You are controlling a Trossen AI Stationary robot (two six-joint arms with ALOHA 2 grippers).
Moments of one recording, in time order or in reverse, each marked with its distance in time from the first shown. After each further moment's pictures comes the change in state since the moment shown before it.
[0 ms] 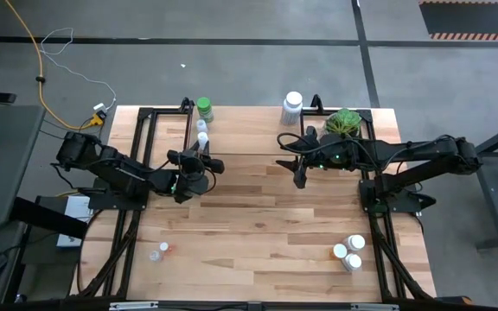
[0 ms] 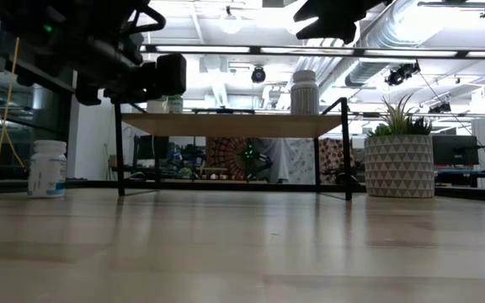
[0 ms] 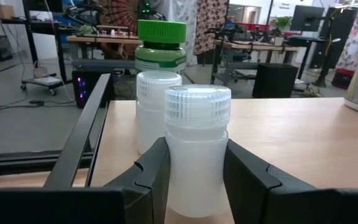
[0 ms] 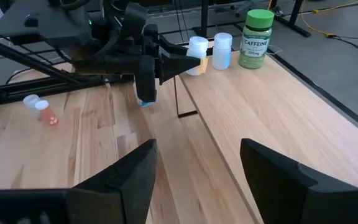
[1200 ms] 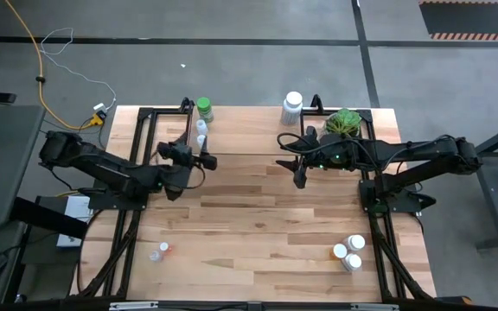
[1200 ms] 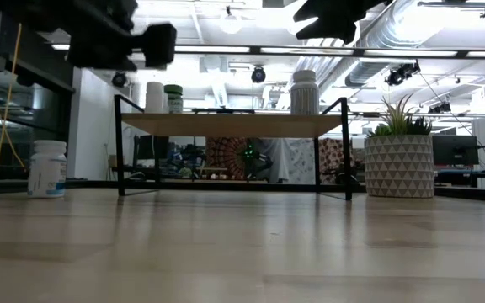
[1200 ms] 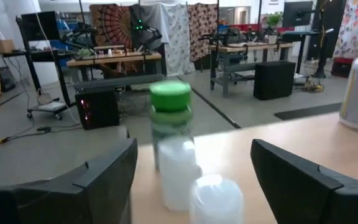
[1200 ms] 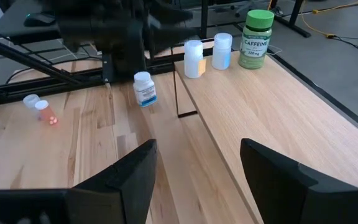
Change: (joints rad) left arm -0.025 -0.227 0.000 0.062 -0.015 0.406; right arm 0.000 0.000 0.001 0.000 0.000 -0.002
